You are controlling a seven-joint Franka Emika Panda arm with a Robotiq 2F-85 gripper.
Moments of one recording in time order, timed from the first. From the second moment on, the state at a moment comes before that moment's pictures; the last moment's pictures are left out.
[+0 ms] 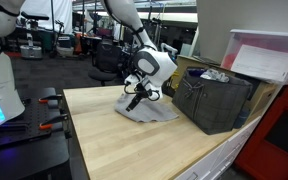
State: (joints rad) arm -0.33 0.60 -0.11 -1.90 0.46 2.09 0.13
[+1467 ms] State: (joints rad) arm -0.39 0.76 -0.09 -1.85 0.70 2.10 0.04
